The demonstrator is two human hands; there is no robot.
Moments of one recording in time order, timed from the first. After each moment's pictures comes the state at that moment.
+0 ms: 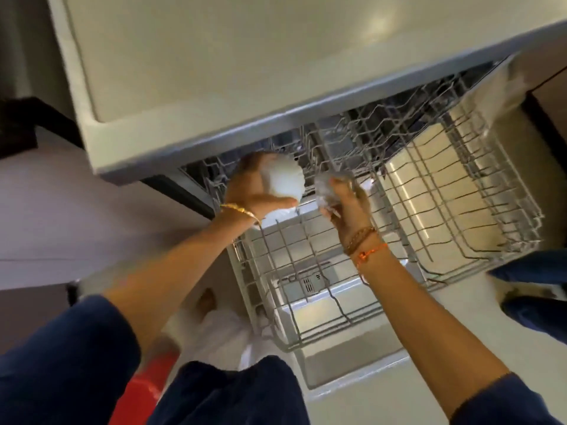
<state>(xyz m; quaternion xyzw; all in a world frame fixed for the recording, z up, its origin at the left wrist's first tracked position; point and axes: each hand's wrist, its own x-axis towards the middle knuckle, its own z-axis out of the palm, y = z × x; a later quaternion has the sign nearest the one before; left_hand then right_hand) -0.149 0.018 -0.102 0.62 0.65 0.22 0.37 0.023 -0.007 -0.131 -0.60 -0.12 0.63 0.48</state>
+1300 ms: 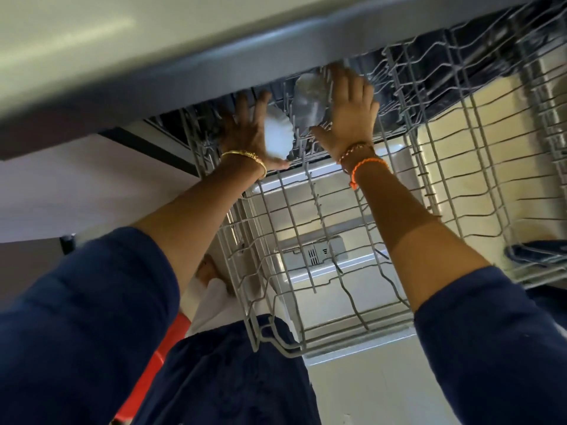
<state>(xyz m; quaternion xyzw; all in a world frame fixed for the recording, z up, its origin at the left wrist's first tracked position) -0.160 0.068 -0.188 0.63 0.73 -0.07 0.25 -0.005 0.097 -0.183 -0.67 -0.72 0.18 0.05</state>
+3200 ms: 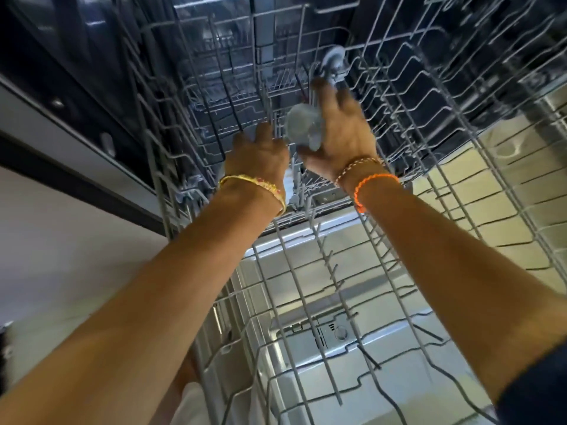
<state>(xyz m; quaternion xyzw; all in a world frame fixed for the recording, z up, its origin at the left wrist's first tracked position) -0.136 0.080 -0.160 0.74 0.64 -0.17 0.11 -0.025 0.124 -0.195 -0.63 -0.75 0.14 0.12</state>
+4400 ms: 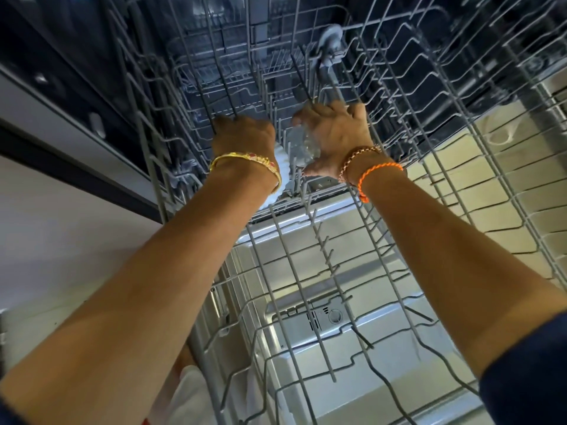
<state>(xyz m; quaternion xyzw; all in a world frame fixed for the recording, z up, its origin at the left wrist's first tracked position) -0.136 0.083 -0.159 0.69 0.69 -0.19 0.11 -0.017 0.122 -0.198 -0.56 -0.82 0.07 -0.14</state>
